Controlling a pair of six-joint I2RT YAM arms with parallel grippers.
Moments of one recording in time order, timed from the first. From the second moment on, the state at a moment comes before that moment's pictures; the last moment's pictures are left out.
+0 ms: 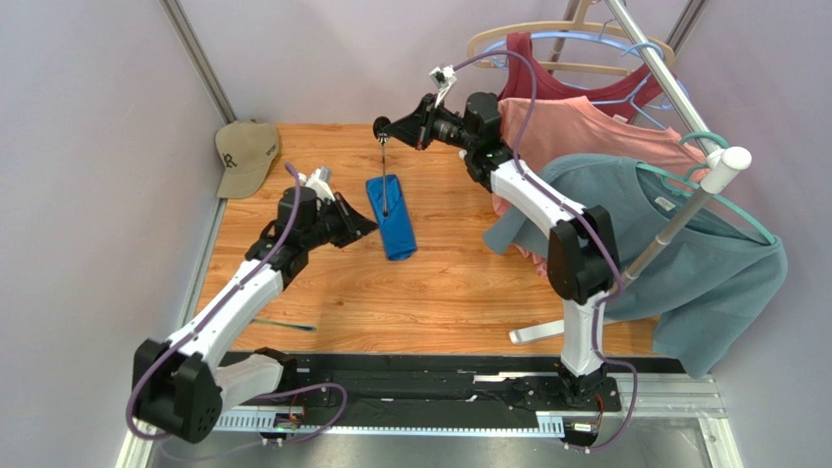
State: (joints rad) left arm -0.34 1.08 0.80 -0.14 0.33 -0.79; right arm 0.48 1.99 1.72 0.42 -0.71 0.56
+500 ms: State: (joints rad) left arm -0.35 1.58 0.77 0.12 0.31 -0.87; right arm 0.43 2.54 2.23 0.21 -0.64 0.44
